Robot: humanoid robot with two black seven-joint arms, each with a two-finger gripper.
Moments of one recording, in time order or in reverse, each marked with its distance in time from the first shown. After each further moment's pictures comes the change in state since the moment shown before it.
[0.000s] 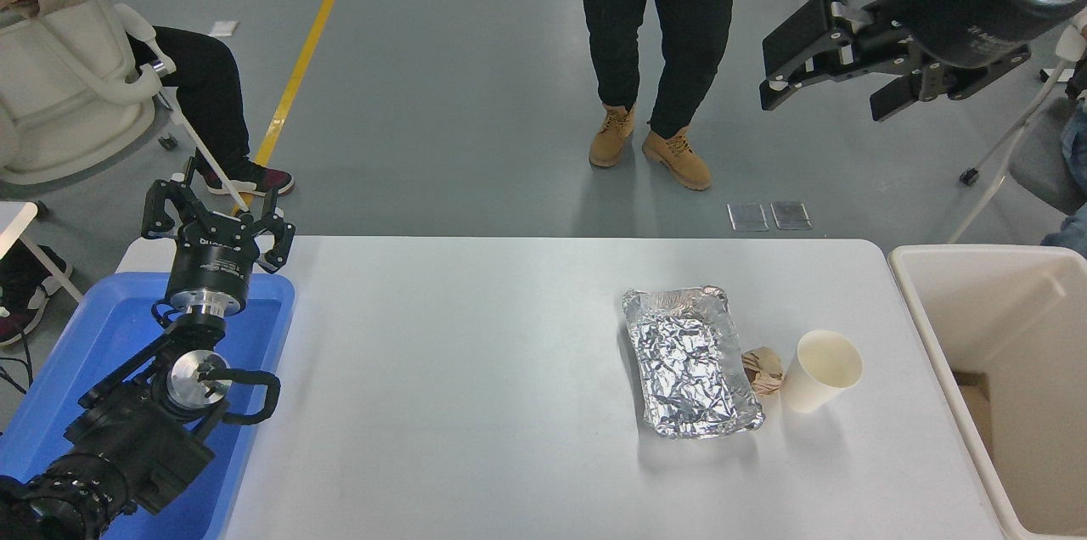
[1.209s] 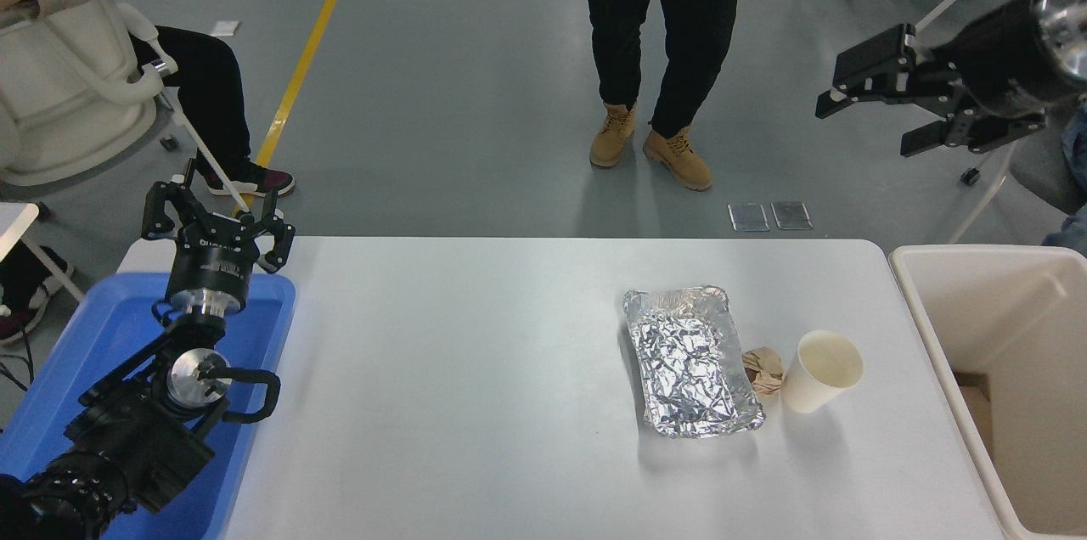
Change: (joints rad) left arm 0.000 0.000 0.000 0.000 0.000 0.000 0.000; right arm -0.164 -0.212 0.097 -0.042 -0.058 -0.038 0.002
